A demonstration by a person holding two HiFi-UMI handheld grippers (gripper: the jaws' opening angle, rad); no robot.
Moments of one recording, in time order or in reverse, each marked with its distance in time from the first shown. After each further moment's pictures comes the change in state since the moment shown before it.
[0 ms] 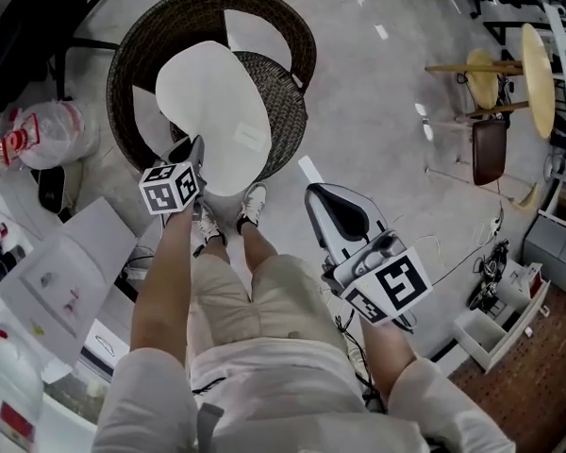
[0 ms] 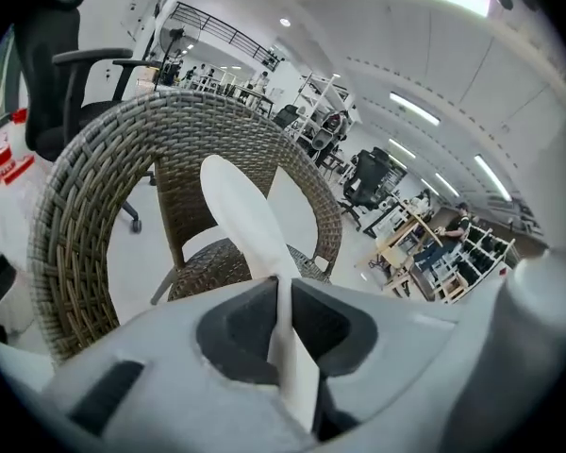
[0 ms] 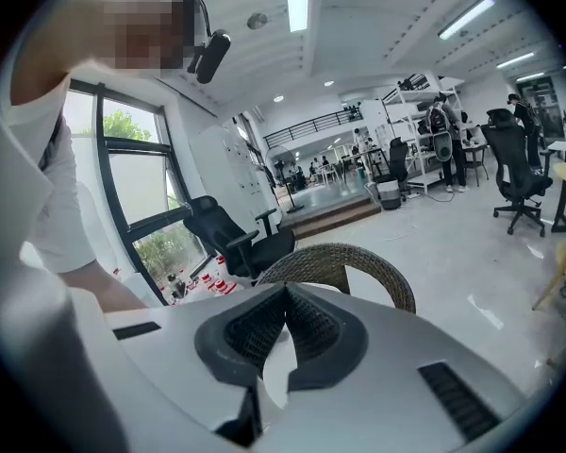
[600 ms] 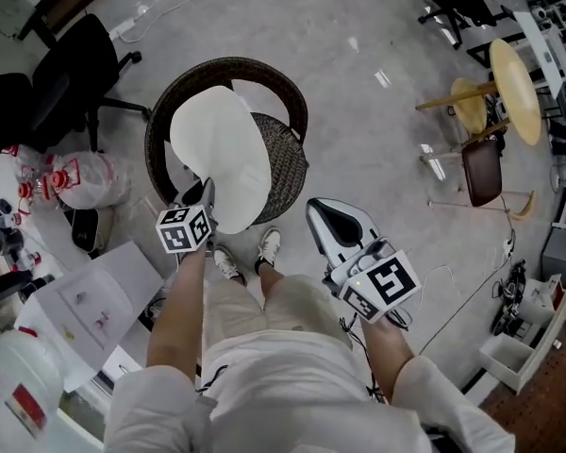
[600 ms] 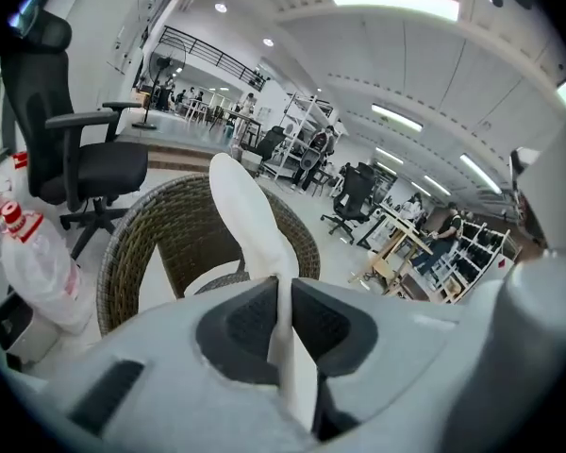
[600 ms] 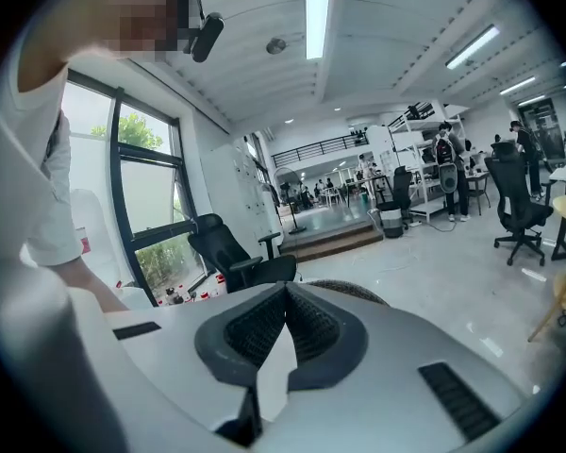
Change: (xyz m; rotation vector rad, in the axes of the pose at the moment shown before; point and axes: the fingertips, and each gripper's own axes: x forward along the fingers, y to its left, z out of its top) left arm -0.085 -0.050 0.070 0.077 -0.105 -0.010; right arm -0.042 0.028 0.075 -0.081 -0.123 -0.007
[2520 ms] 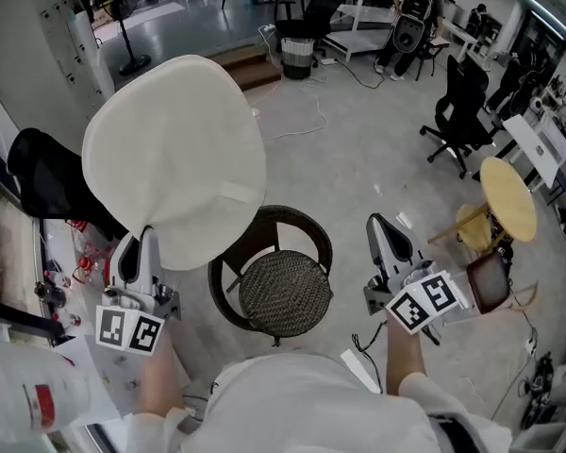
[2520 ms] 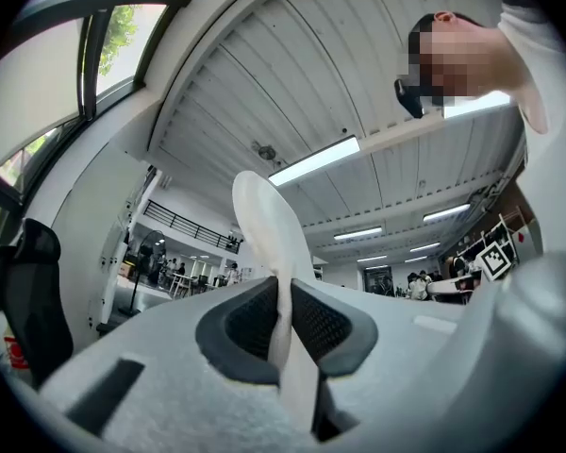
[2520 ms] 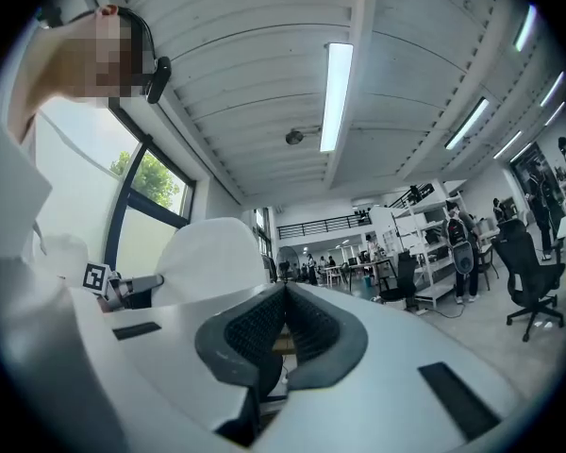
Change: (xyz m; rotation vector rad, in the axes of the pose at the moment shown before) left arm -0.402 -0.085 0.355 0.367 -0.993 0.009; right arm -0.053 0.008 0.255 -0.141 -0.501 -0.019
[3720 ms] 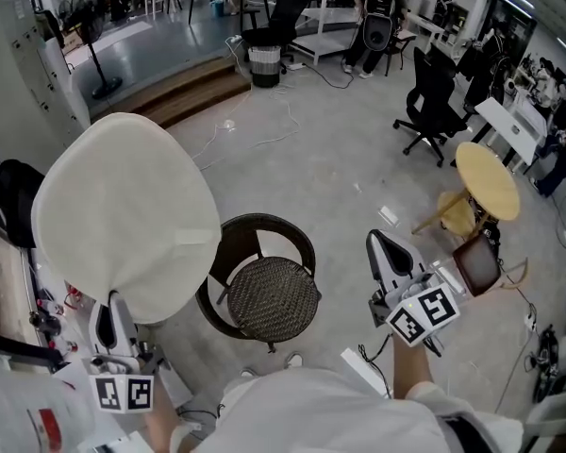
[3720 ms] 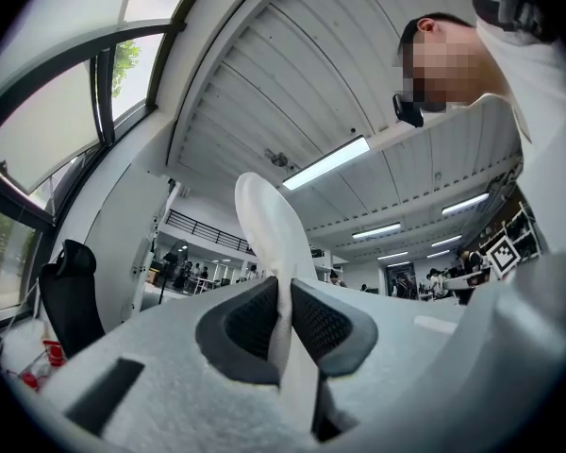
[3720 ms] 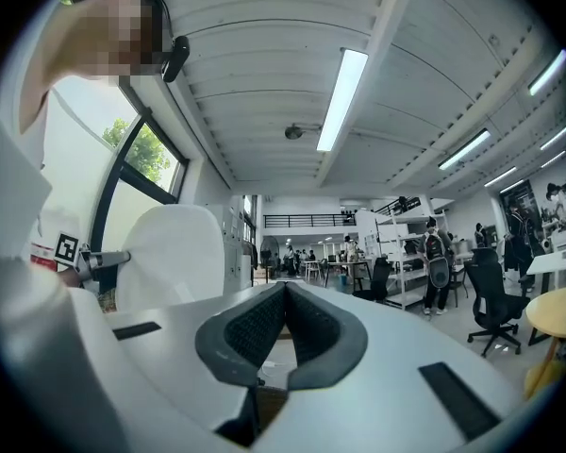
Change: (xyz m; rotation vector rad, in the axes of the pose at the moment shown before) left arm -0.078 -0.010 0.022 0.026 -0.015 0.136; right arm -0.062 -0.014 0.012 -0.122 0.069 -0.120
